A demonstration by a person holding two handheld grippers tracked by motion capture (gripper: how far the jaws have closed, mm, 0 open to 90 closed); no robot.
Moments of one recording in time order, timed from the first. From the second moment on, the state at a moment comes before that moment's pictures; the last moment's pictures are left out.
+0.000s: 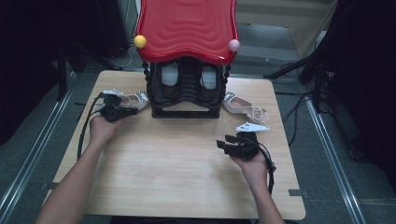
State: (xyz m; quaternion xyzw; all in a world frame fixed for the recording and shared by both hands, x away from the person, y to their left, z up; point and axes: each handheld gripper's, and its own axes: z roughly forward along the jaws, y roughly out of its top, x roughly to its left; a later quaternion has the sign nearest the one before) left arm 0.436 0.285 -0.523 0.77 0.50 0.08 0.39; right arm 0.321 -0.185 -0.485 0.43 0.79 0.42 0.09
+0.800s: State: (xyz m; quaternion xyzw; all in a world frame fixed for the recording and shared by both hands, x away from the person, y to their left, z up) left arm 0.459 0.275 -0.526 0.75 0.54 0.11 0.37; right arm 0.309 -0.194 -0.488 0.45 0.78 0.42 0.10
